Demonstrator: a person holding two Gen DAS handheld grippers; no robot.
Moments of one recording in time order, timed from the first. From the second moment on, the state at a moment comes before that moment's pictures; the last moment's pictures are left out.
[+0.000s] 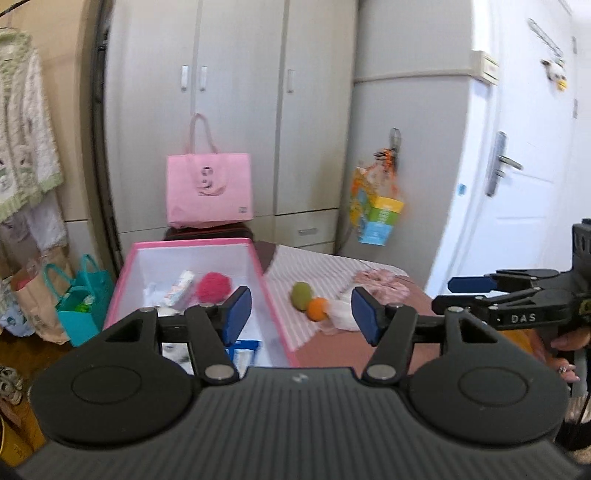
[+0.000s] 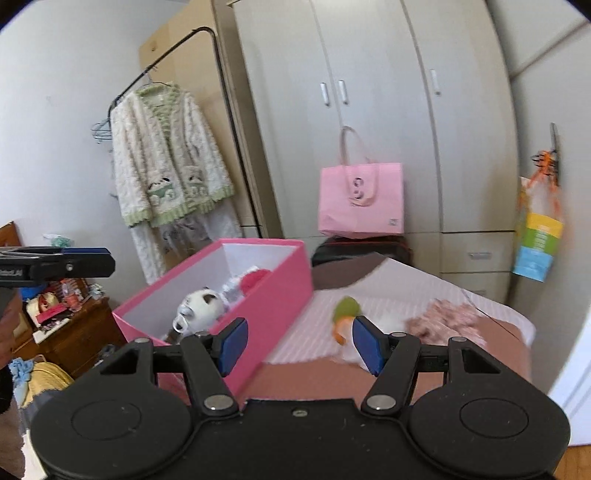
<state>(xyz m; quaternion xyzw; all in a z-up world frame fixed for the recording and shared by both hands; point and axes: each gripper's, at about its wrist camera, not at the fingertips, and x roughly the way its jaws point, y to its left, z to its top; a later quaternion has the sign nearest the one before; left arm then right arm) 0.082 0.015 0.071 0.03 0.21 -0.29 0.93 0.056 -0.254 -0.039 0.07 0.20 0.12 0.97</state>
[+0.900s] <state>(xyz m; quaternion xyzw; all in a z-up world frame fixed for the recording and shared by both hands) 0.168 -0.136 -0.051 0.02 0.26 -0.30 0.92 0.113 -0.359 -0.112 0.05 0.20 0.03 0.98</state>
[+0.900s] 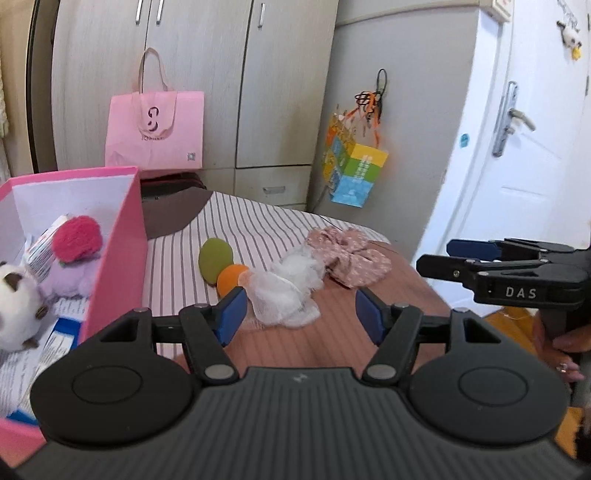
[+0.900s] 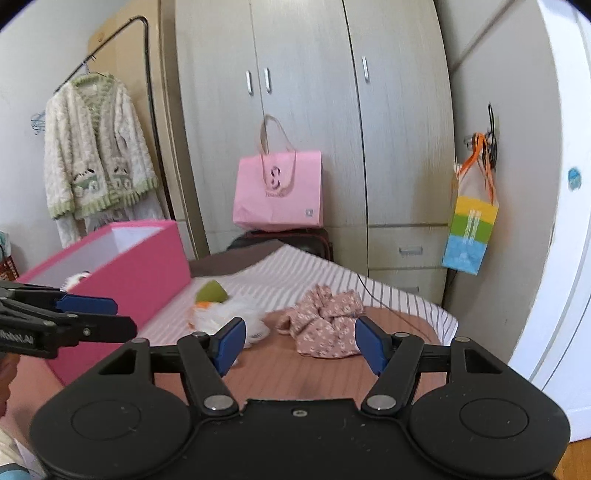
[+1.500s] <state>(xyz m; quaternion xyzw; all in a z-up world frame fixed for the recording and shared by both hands) 0.219 -0.215 -0.090 0.11 0.22 -0.27 0.93 0.223 -0.384 -0.127 0.06 0.24 0.06 0.97</state>
